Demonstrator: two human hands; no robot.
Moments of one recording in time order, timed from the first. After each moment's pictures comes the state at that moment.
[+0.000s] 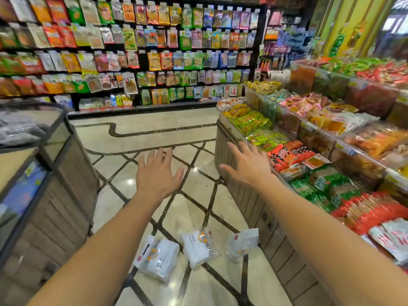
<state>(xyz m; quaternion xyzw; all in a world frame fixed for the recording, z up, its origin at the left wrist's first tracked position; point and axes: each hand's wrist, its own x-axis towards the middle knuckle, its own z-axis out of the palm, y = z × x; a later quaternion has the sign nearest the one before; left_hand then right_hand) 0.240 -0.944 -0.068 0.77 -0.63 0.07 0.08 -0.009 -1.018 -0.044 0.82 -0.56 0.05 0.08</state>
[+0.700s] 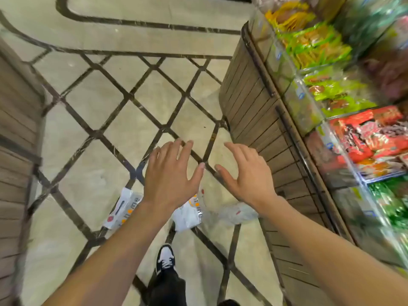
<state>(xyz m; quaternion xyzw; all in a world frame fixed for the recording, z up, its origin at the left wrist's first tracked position) 0.314 -1.207 -0.358 0.73 -0.65 -0.06 0.22 0.117 -1.266 -0.339 0.85 -0.52 0.09 -0.06</state>
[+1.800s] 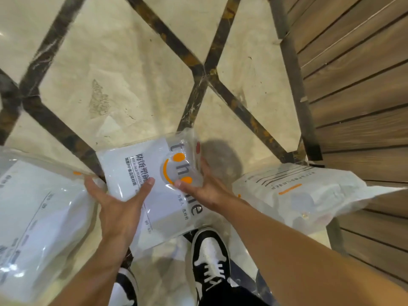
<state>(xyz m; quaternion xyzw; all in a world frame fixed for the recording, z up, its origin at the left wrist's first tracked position) 0.238 -1.227 -1.029 0.83 -0.07 -0.44 0.32 0.057 -1.318 -1.034 0.54 -0.61 -0.05 -0.58</state>
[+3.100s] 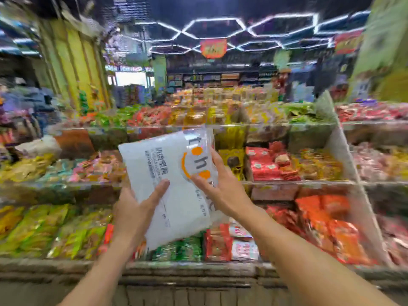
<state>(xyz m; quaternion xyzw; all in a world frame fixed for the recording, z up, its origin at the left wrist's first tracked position) -0.093 -1.210 -0.004 0.23 -0.71 -0.50 0.43 -0.252 -1.050 0.007 0.40 -0.77 0.49 0.02</state>
